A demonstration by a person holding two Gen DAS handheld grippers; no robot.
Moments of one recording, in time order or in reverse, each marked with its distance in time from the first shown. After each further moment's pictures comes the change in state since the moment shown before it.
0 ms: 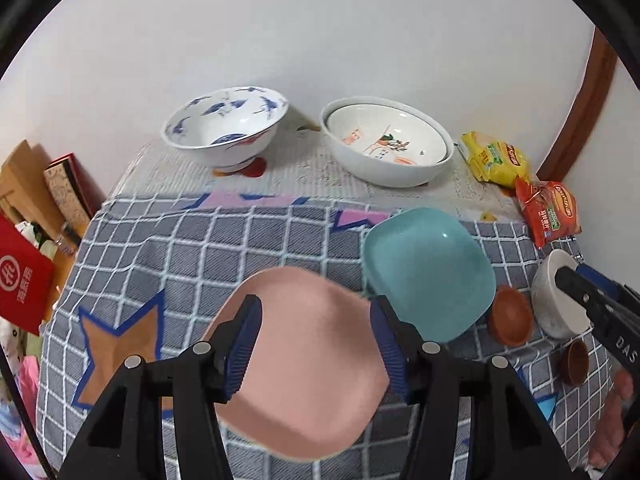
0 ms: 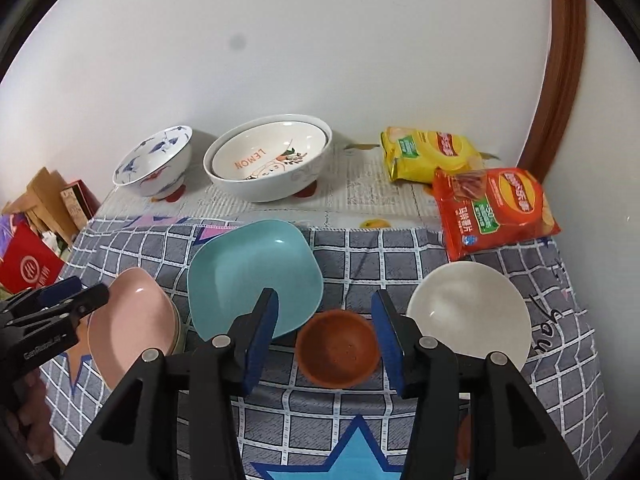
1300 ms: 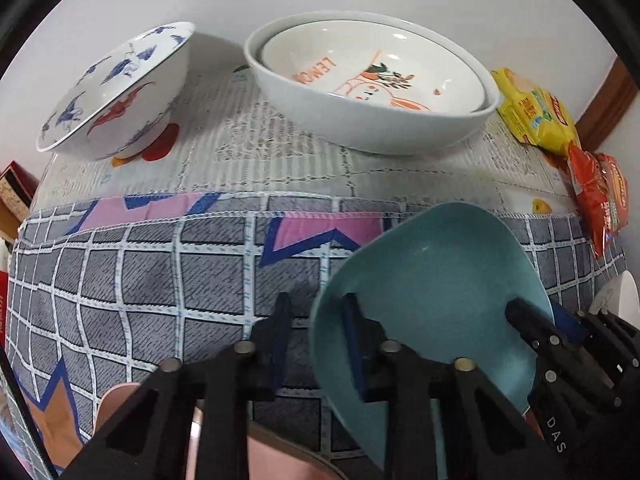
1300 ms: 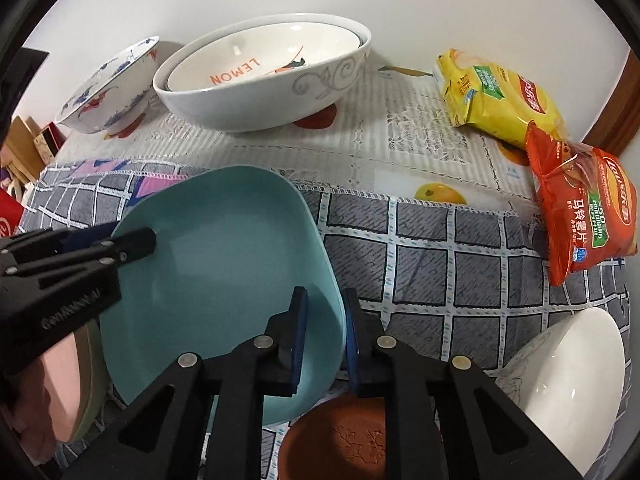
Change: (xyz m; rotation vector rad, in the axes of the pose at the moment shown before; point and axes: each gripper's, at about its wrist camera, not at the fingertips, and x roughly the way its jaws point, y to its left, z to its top) left arm 0.140 -0.053 0.040 0.061 0.208 -0.006; right arm 0.146 0.023 0.015 -0.101 0.230 -0.023
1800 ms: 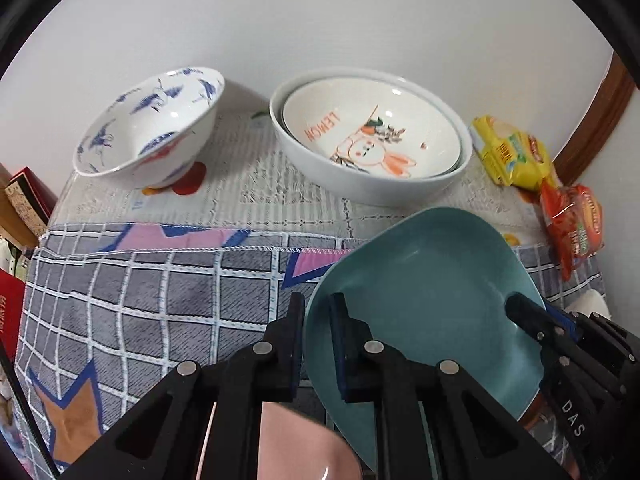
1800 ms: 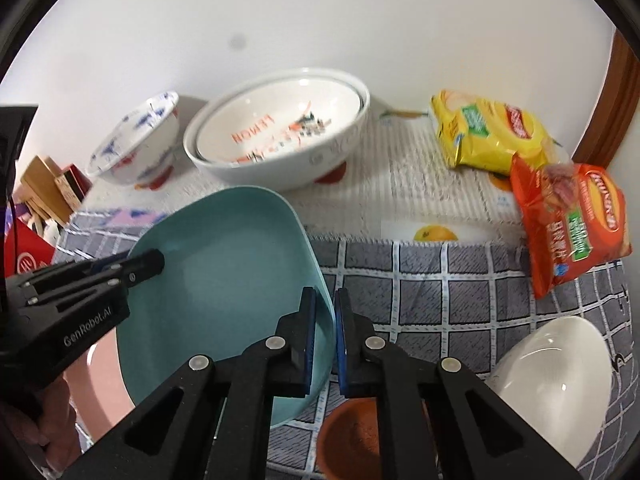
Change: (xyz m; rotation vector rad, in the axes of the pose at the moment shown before) left arm -0.055 0.017 0.001 -0.034 -0.118 -0.020; right arm -0.050 -0.001 0.009 0.070 -0.110 0.077
